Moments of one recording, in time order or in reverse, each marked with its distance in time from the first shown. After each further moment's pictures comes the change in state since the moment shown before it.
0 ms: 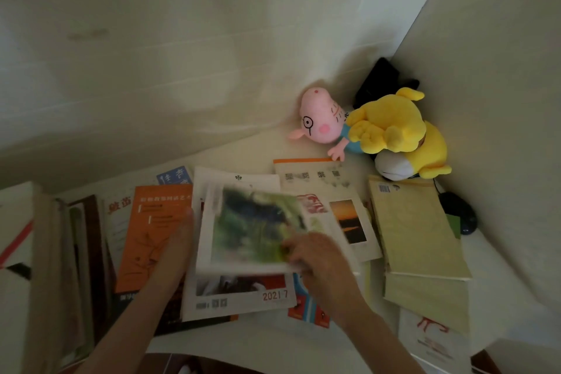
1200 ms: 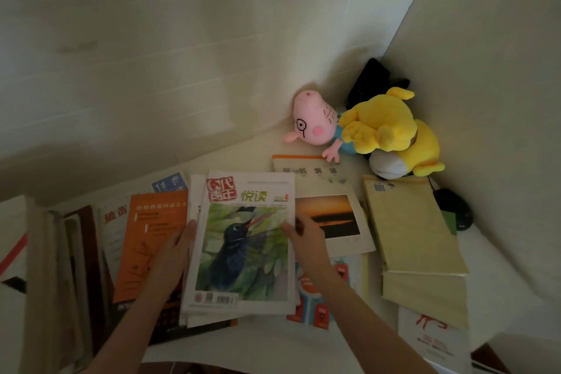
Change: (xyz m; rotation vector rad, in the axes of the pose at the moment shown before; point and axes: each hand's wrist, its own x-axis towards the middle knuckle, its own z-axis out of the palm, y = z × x) left_hand -0.020 0.007 -0.014 0.011 -0.183 0.152; right_hand 0.046 0.019 0.042 0.686 -0.012 0.895
